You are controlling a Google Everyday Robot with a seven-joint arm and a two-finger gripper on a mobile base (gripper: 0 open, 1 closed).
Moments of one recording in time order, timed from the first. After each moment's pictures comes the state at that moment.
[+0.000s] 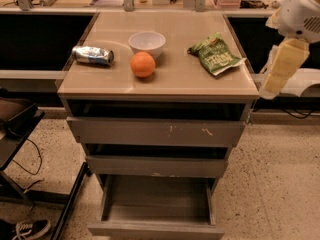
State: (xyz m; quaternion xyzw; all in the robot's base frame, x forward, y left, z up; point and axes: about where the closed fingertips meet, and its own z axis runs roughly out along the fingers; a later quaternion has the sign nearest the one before) arm 0.513 -0.232 0.977 -0.58 0.80 -0.05 0.17
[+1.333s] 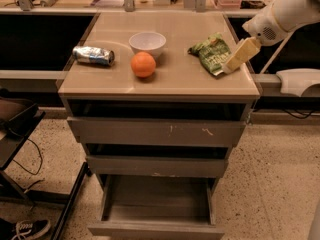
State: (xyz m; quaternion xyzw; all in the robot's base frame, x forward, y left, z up) arm 0.689 -0.231 0.906 -0.50 0.80 0.07 0.33
